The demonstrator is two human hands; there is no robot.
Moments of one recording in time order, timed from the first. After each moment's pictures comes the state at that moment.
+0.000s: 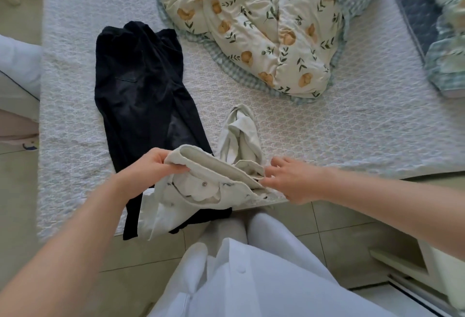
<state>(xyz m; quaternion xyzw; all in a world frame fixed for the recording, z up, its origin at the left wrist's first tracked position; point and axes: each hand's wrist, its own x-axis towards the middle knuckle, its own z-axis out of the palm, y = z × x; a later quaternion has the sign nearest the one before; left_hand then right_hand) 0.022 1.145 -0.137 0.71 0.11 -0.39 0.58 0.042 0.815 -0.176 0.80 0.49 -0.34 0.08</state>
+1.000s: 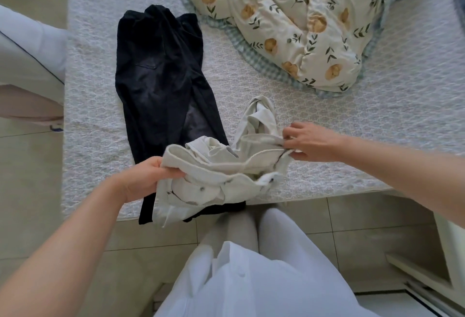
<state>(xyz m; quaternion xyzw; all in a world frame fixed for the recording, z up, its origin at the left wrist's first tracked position) 0.000 1.185 -0.156 0.61 0.22 -0.45 0.62 0.120 0.803 -0.227 0.83 0.52 -0.21 0.04</state>
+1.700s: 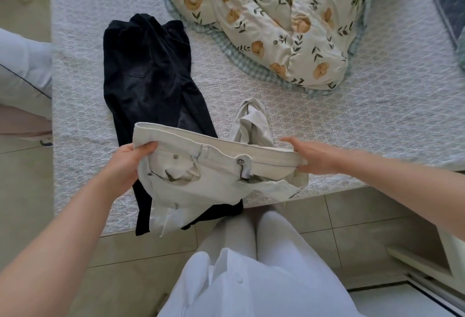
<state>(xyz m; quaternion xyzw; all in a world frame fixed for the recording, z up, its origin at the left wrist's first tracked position) 0.030 1.197 -0.170 0.66 0.37 -0.22 0.61 0.088 0.774 -0.251 0.86 0.25 -0.43 -0.12</state>
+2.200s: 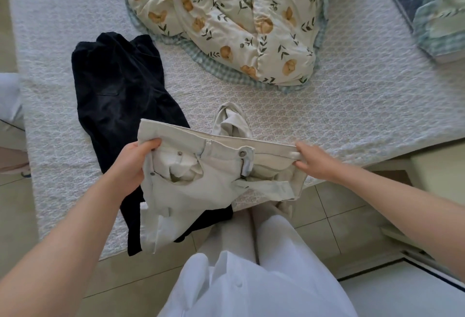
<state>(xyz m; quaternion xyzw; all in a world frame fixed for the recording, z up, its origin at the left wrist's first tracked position) 0.070 1.136 -0.173 0.67 0.35 -0.25 0.60 0.046 0.726 -0.260 0.90 0.04 -0.37 -0.25</state>
